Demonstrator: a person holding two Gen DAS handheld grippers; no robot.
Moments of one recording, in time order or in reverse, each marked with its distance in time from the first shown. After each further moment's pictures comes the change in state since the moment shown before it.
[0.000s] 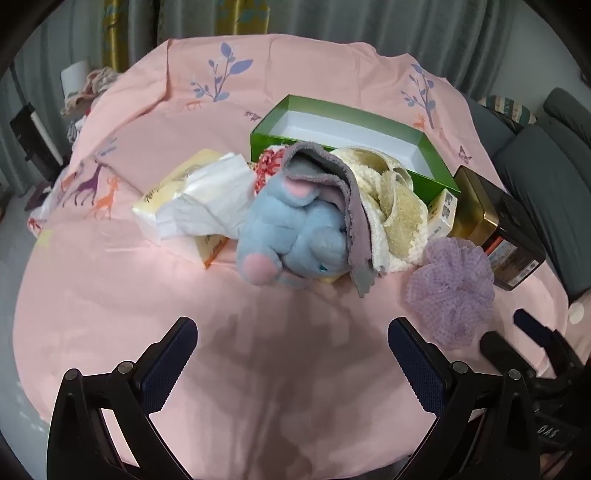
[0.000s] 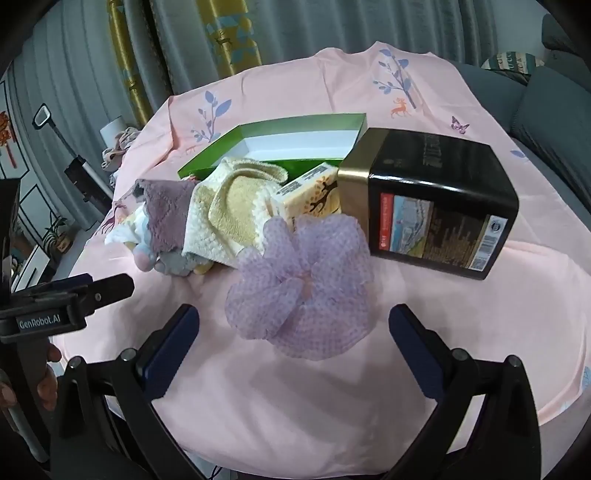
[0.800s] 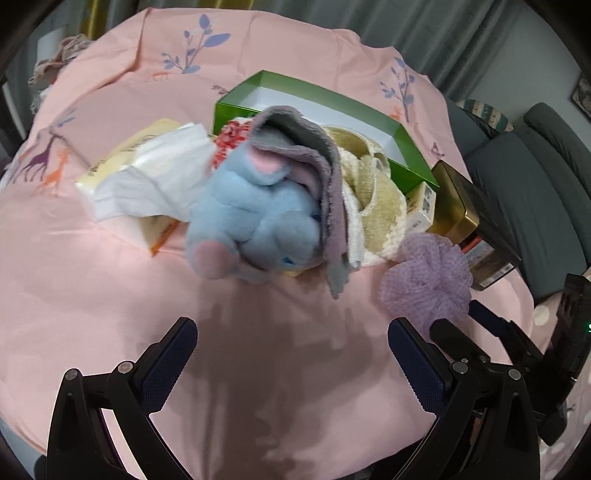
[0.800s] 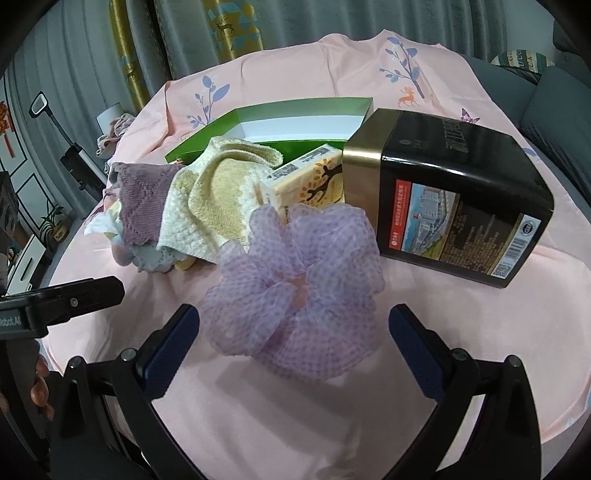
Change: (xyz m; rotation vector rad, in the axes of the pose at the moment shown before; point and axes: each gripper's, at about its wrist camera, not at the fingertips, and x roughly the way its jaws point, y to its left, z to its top) left arm 0.028 0.002 0.005 -0.029 0.060 -0.192; right arm 0.033 -0.013 0.005 -0.009 0.033 0.009
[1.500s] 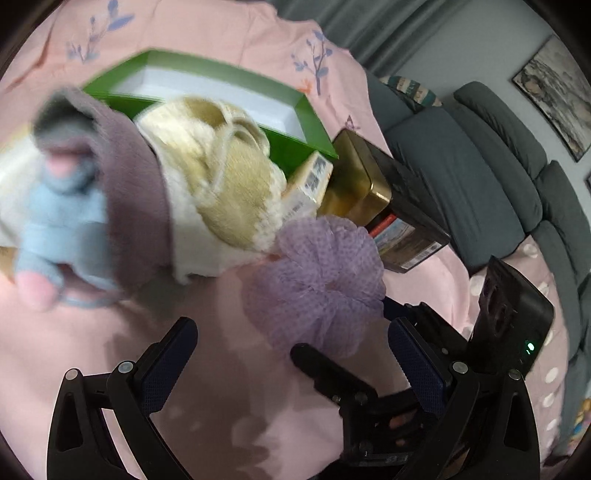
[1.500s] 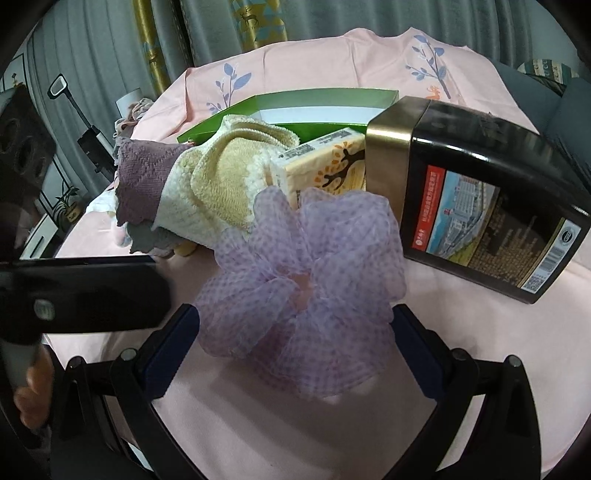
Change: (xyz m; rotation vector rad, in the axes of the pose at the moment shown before) left arm 0.038 -0.053 0.010 0.085 0.106 -0.337; right arm 0.018 -0.007 -0.003 -0.079 0.007 0.058
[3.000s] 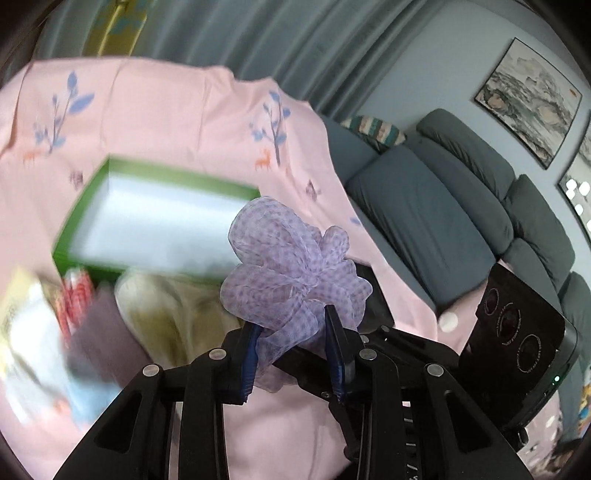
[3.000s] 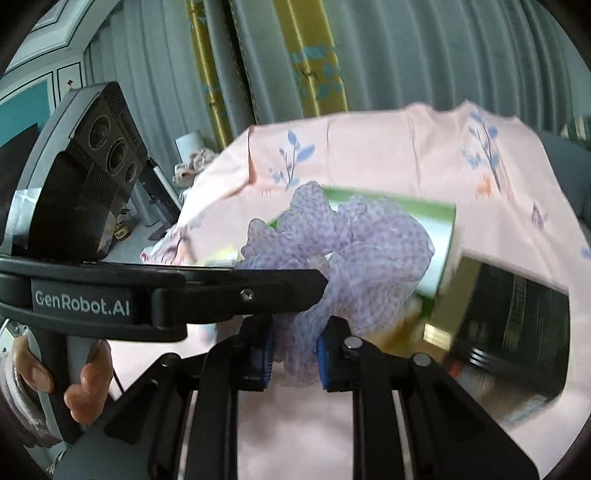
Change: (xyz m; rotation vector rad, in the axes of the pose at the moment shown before) left arm -0.070 -0.030 0.096 0.122 -0.171 -0.044; right arm -0.051 0.042 0.102 -0.126 -0.204 0.193
